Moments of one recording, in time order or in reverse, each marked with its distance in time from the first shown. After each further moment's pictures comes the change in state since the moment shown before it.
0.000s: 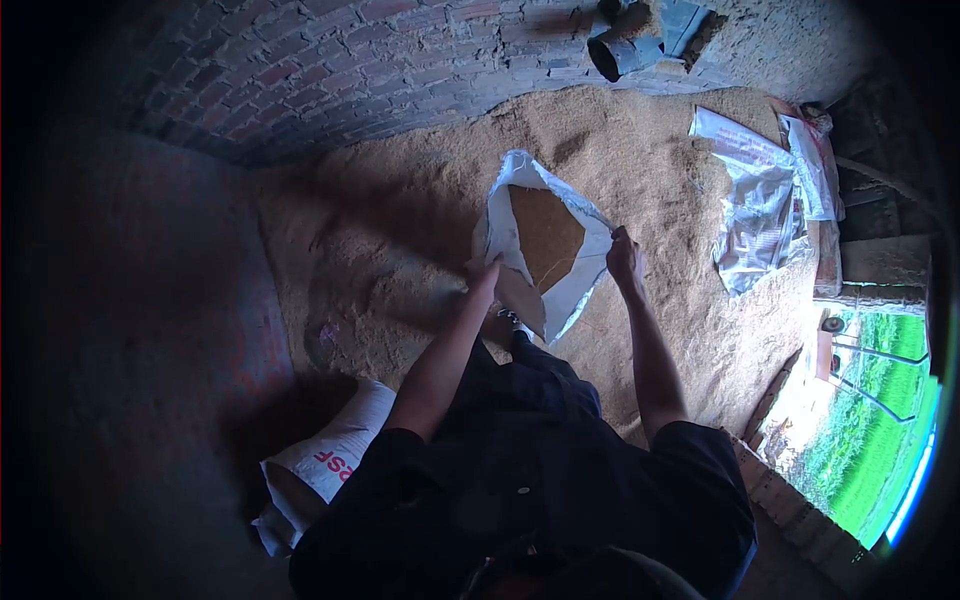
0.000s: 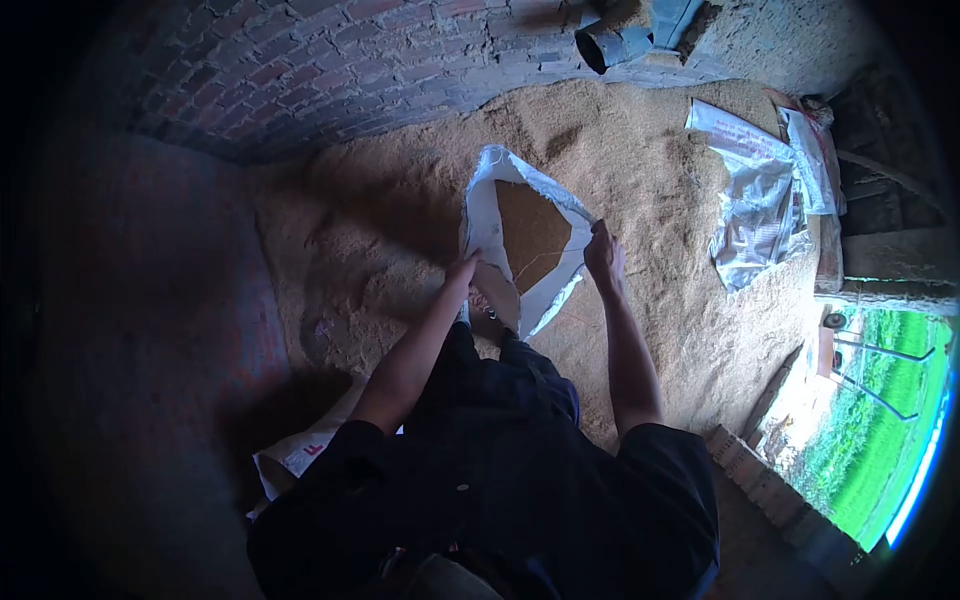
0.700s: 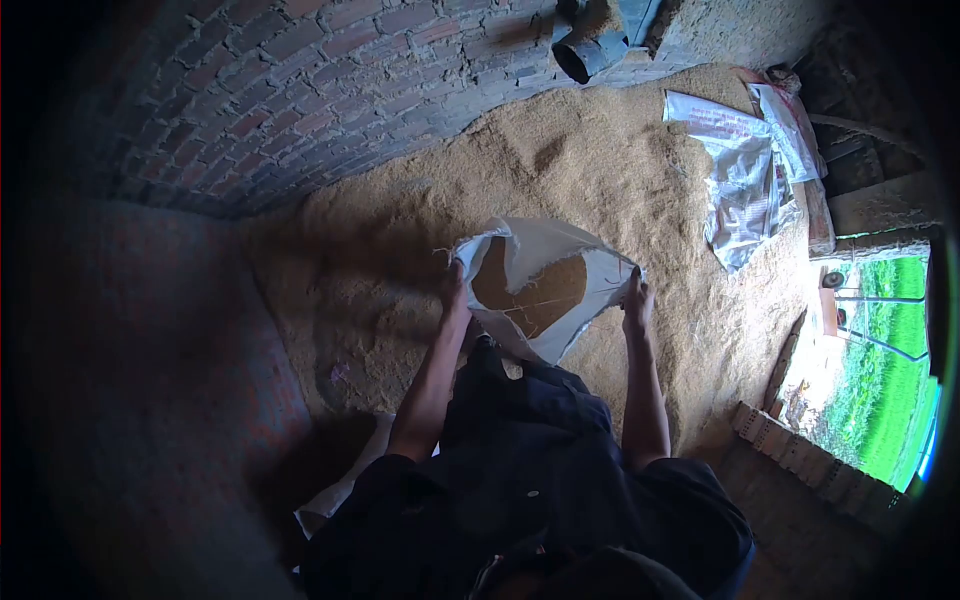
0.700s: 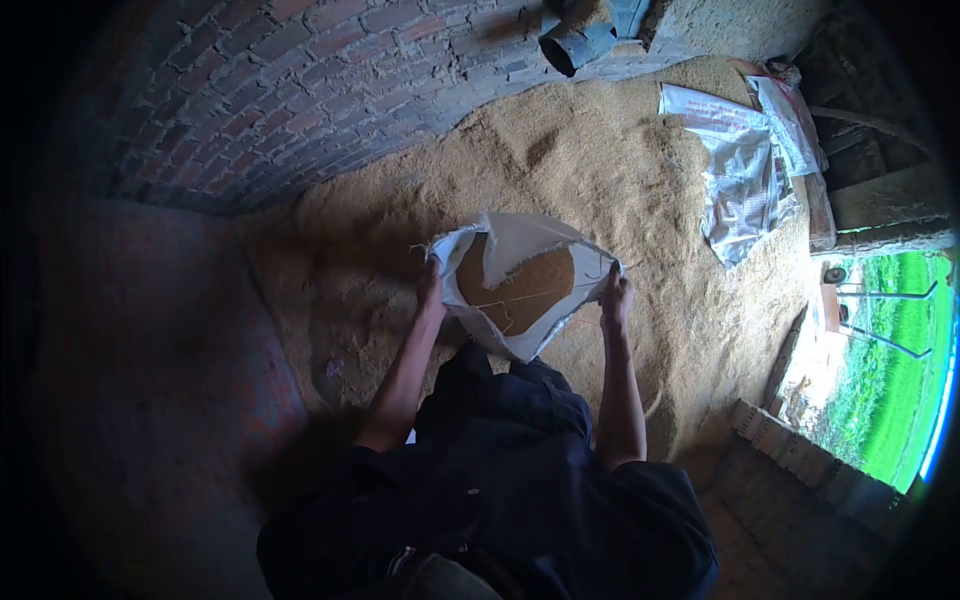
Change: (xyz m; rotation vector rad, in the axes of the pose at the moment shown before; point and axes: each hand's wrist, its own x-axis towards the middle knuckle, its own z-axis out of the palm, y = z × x) left_hand 0.054 0.018 -0.057 -0.287 -0.063 0.464; right_hand -0.075 0.012 0.001 0.935 0.231 0.555
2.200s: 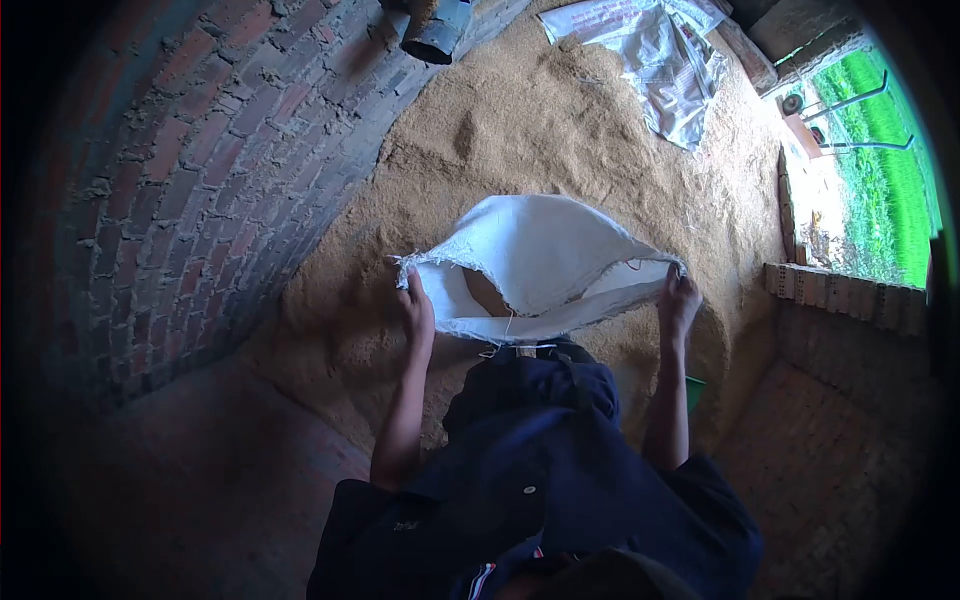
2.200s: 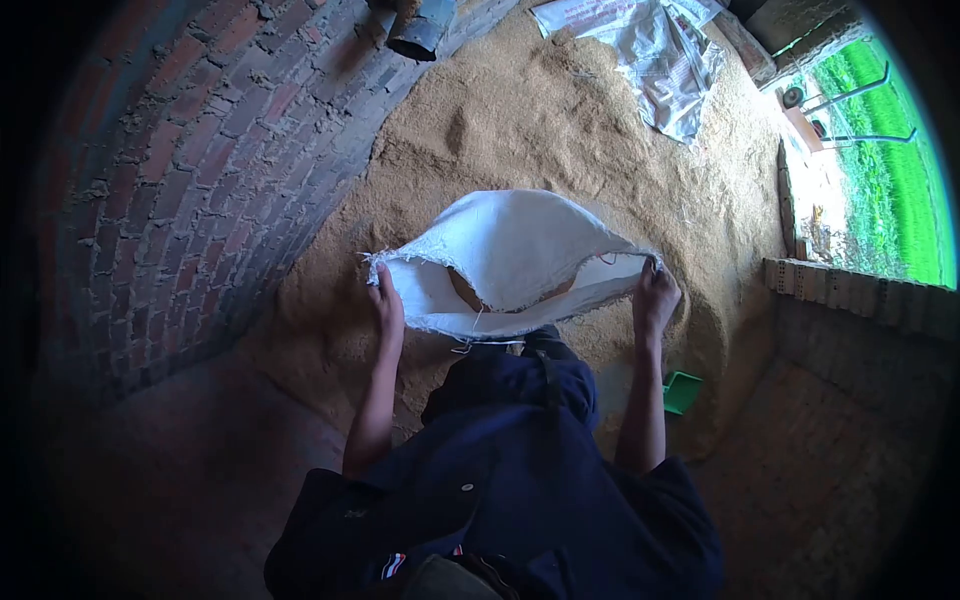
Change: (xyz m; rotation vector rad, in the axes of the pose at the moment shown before) left_hand -0.067 0.172 0.069 0.720 -0.201 0.511; right_hand -0.090 -0.027 -0.097 -0.548 0.629 -0.051
